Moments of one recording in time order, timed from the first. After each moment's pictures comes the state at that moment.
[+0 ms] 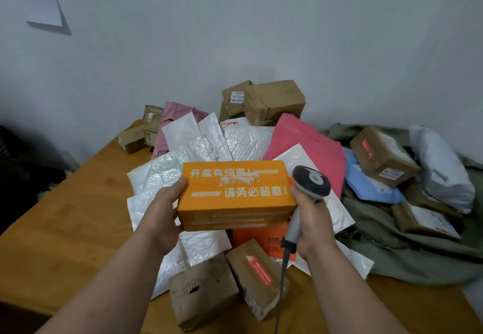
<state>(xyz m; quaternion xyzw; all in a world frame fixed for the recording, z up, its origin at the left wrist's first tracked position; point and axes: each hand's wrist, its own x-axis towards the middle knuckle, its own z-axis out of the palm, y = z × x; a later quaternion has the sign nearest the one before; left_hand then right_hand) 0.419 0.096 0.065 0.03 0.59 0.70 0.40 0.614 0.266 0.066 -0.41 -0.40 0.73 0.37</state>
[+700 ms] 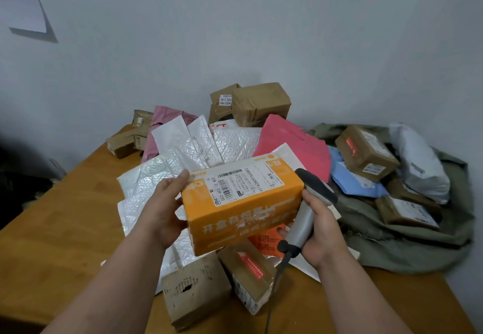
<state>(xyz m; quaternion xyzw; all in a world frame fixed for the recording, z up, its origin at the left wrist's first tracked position) 0.436 0.103 0.084 0.04 0.55 0.72 0.43 0.658 0.259 0.076 -0.41 -0.32 0.79 0.33</state>
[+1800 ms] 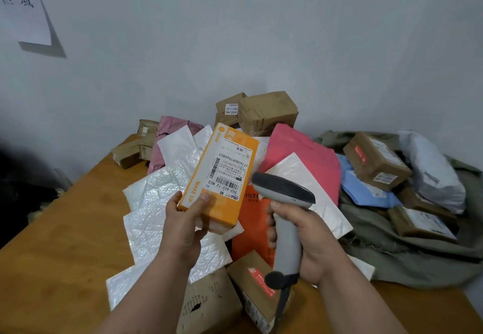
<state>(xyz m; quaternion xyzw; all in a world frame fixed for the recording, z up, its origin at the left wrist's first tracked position) 0.438 0.124 0.053 0.04 0.53 0.79 0.33 0.624 0.218 0.126 -0.36 -0.47 0.78 0.21</state>
